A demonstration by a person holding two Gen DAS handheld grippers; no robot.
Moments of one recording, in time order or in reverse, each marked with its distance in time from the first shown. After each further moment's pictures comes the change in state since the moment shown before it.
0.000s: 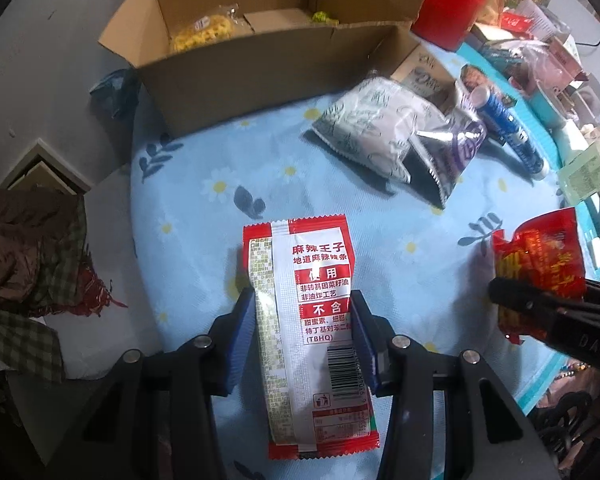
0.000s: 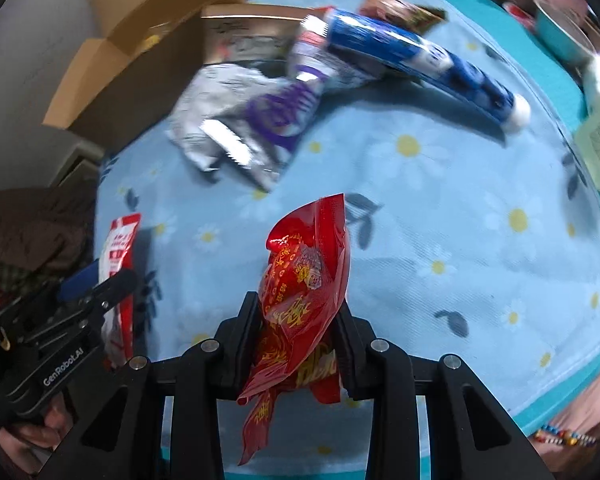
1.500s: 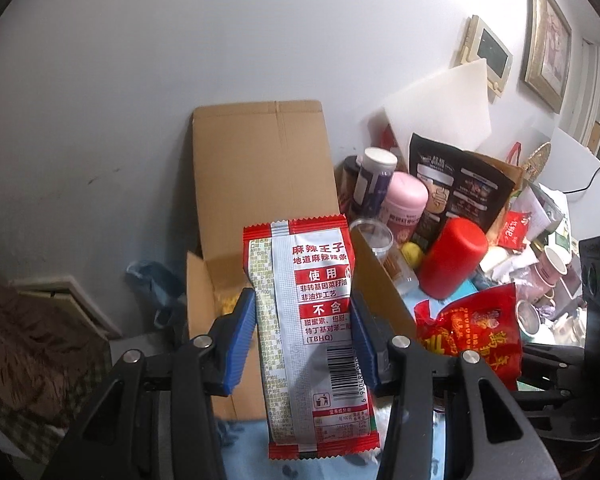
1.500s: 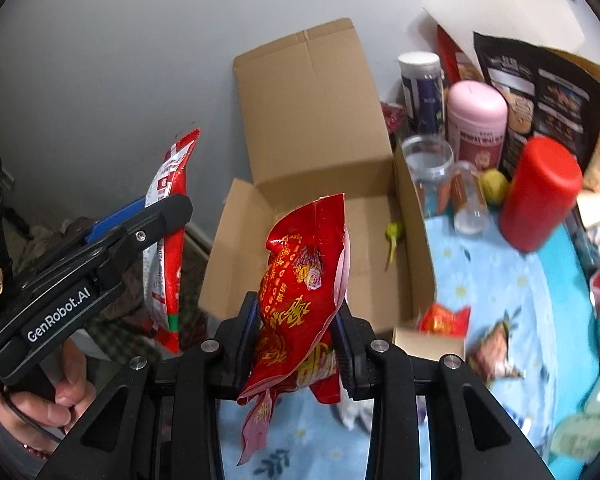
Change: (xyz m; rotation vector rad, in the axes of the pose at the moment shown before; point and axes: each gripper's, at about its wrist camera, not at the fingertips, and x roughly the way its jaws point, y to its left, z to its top) left arm -0.154 0.044 0.198 -0.089 -0.517 -0.007; right arm -0.125 0.102 0.172 -0.306 -0.309 0.212
